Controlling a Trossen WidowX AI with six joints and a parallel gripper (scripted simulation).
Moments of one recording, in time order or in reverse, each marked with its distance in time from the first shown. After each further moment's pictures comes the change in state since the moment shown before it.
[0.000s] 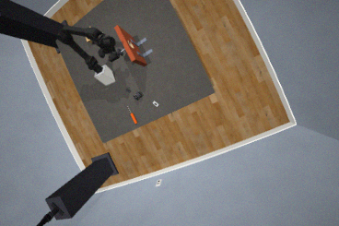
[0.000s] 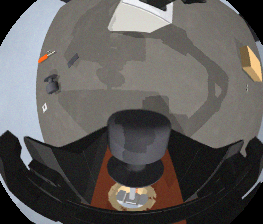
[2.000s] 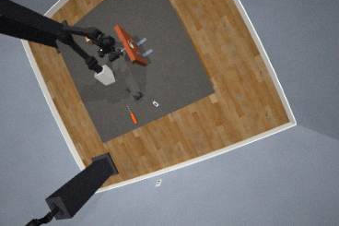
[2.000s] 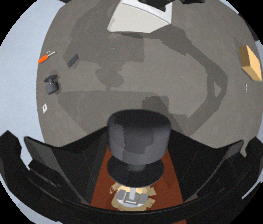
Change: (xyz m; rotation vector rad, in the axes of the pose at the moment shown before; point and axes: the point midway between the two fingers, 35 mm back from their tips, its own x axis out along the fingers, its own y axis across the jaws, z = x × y) arm -0.002 -0.001 0.000 0.004 -0.002 -0.001
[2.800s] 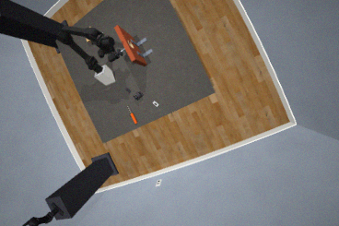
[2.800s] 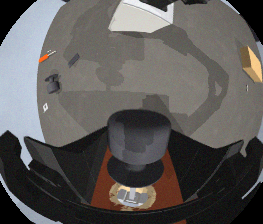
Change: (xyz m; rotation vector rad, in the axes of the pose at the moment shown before) arm -0.001 0.001 0.003 -0.004 0.013 0.005
